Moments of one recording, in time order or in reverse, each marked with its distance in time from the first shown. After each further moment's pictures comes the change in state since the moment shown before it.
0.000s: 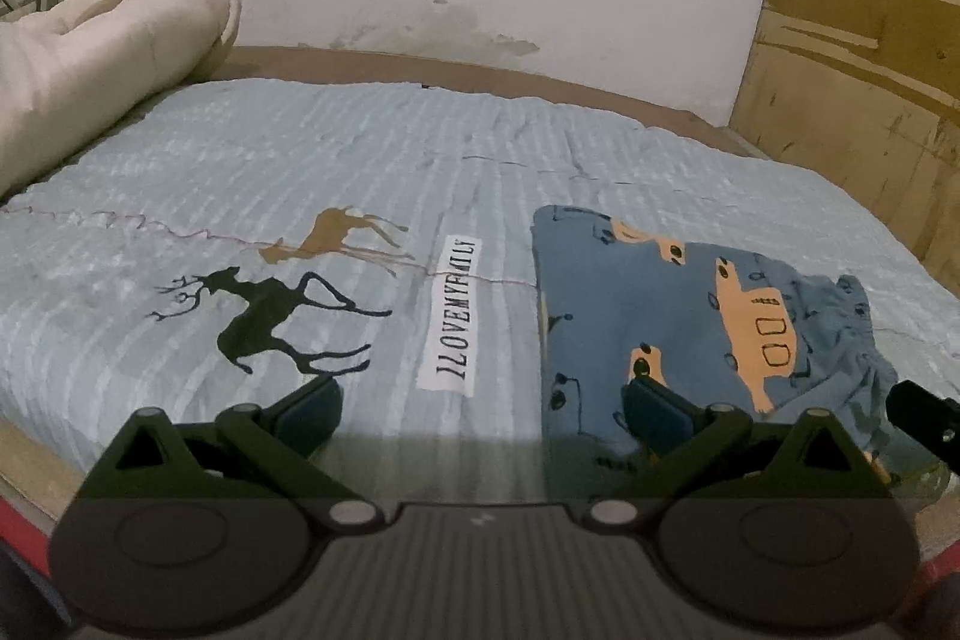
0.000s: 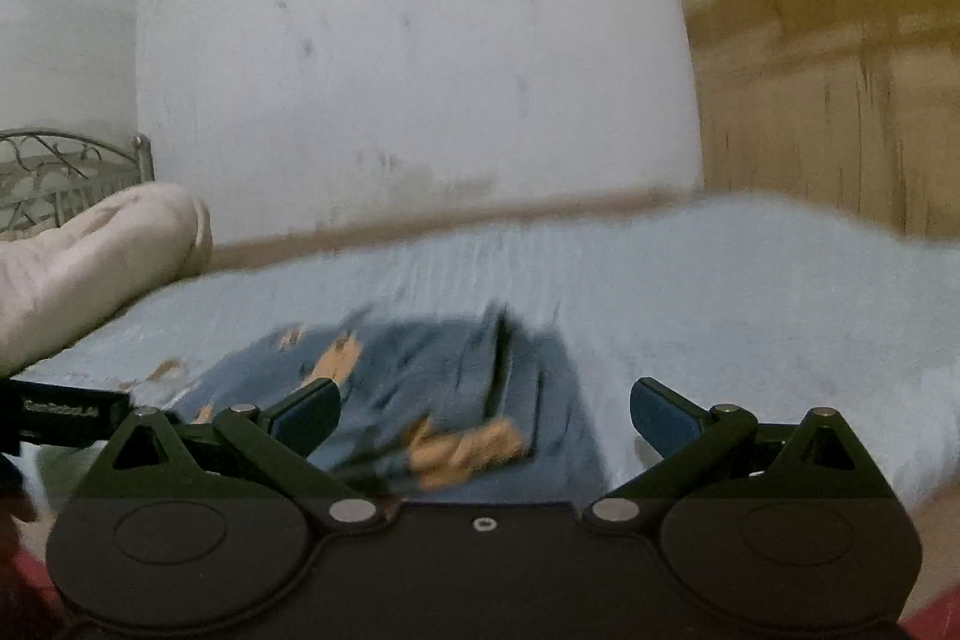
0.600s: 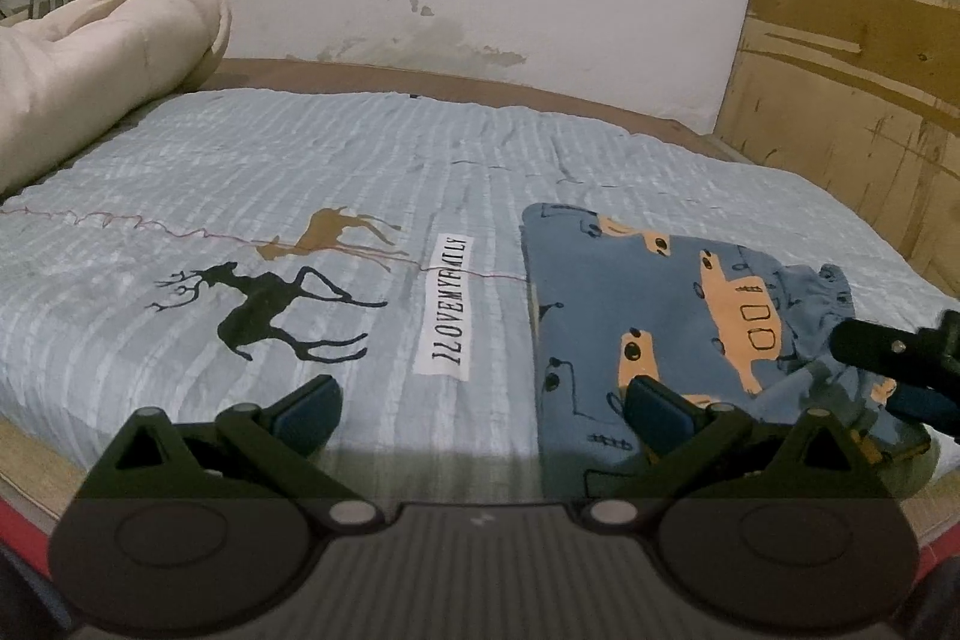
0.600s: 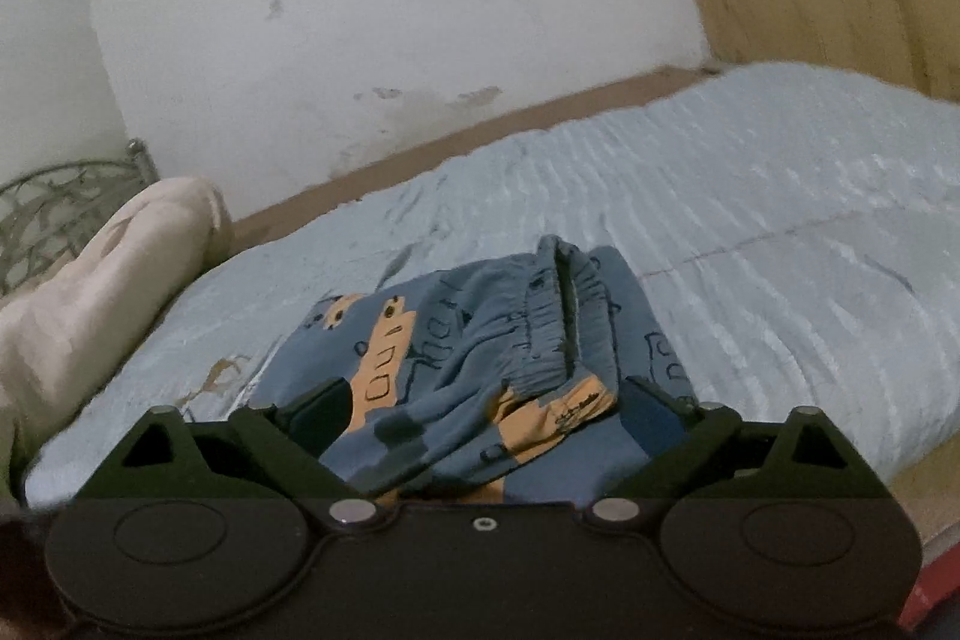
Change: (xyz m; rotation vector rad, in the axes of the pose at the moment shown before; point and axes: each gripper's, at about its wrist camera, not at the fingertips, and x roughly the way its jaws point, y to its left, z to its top) left arm -0.004 0.002 -0.009 0.010 -0.026 -0.028; right arm 0.012 0.013 0.020 0.184 0.157 0.030
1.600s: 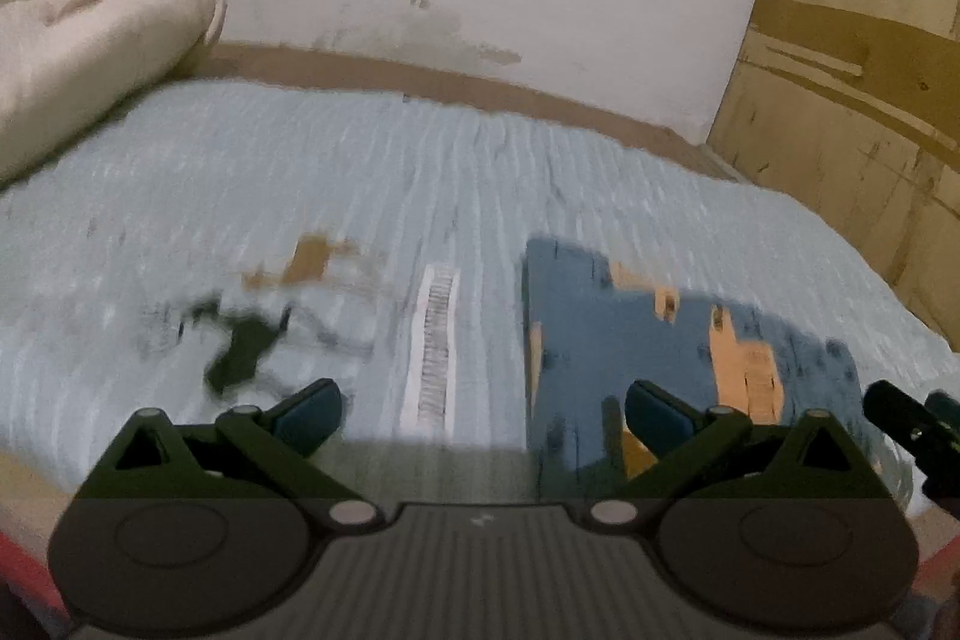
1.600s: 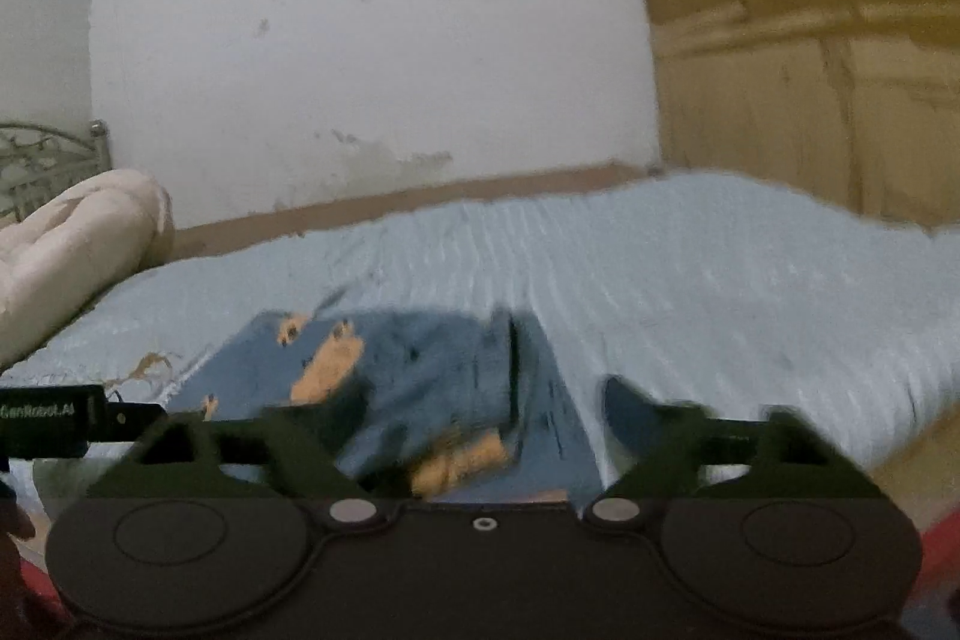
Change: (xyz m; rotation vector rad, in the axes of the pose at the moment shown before) left arm 0.007 0.000 0.035 -0.038 0.001 -0.029; right arm -0.026 0.008 -0.008 -0.260 -0.190 -0.129
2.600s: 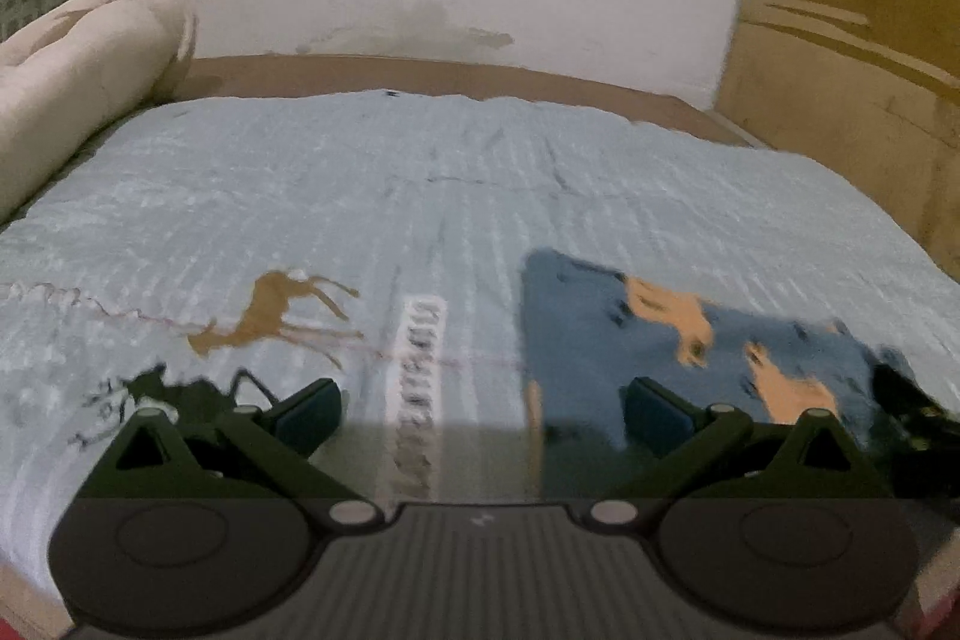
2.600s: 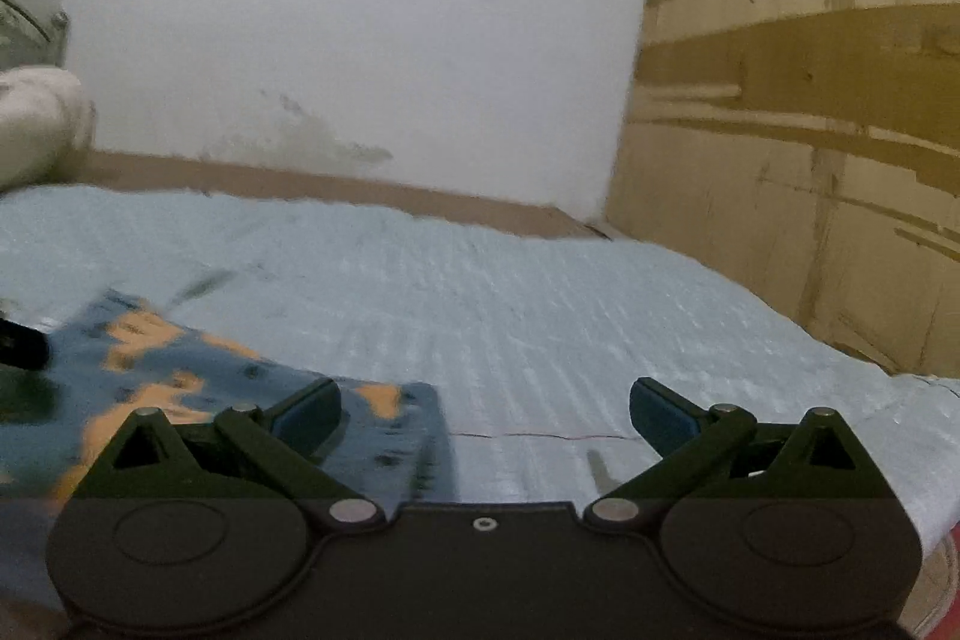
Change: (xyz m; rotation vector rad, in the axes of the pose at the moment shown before) left arm 0.044 -0.017 0.008 0.104 0.057 0.027; right arm 0.074 0.001 -0.002 -0.213 -0.016 -0.181
